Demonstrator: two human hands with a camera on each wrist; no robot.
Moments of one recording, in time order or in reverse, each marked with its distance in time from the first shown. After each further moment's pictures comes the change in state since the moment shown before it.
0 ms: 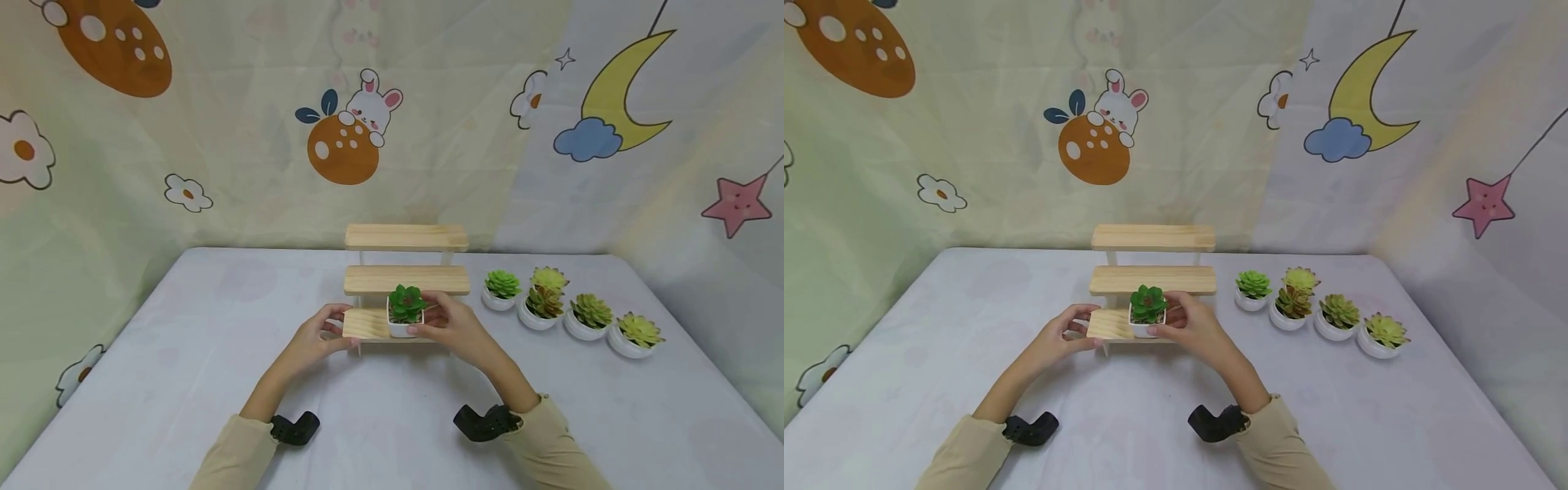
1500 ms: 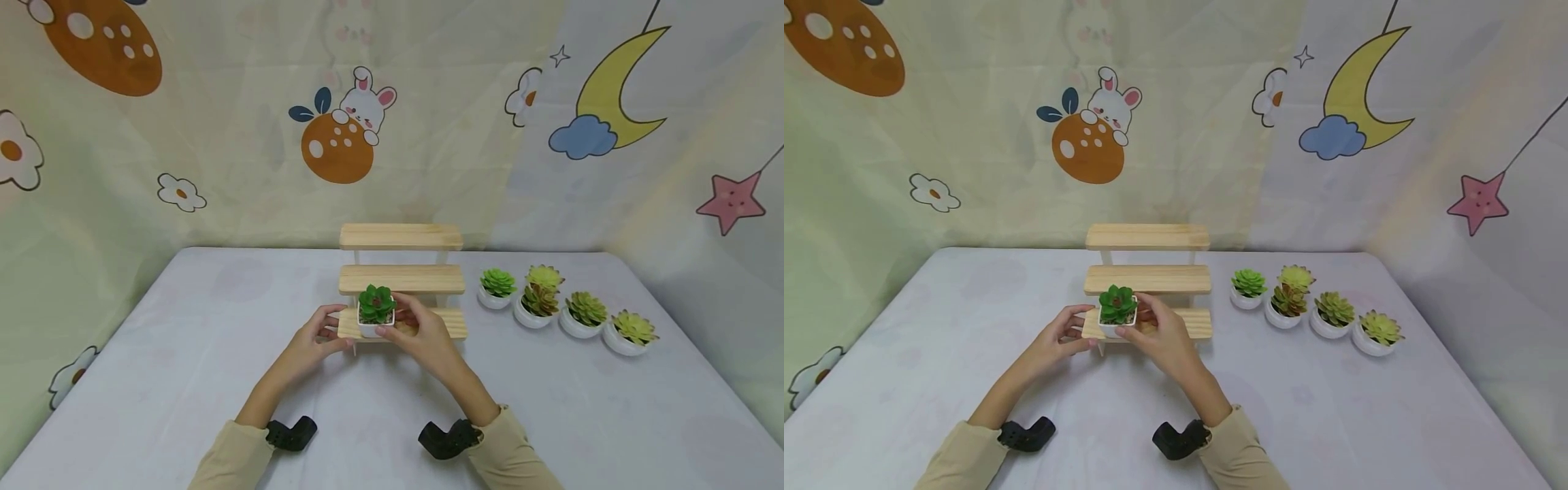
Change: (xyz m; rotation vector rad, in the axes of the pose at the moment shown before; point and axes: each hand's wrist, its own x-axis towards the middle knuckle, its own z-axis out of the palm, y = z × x) left_hand -0.007 0.003 0.004 -0.028 -0.019 -0.049; right_hand 0.002 -0.012 0.046 0.093 0.152 -0.001
